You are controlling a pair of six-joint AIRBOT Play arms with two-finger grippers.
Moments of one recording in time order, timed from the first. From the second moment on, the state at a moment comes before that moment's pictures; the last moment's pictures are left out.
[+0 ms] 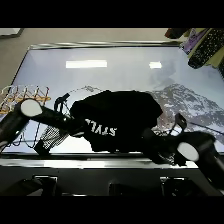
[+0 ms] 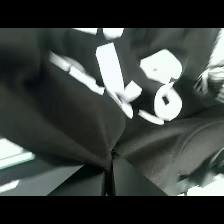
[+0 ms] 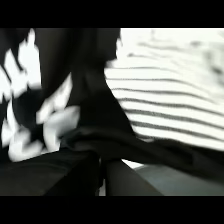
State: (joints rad) left arm -0.35 -1.14 1.03 0.94 -1.31 -1.91; right arm 0.52 -0.70 0.73 -1.44 1.20 2.71
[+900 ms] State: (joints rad) left arm -0.22 -1.48 1.30 1.06 -1.26 -1.73; right arm 0.46 -1.15 1.16 -1.43 1.24 2.21
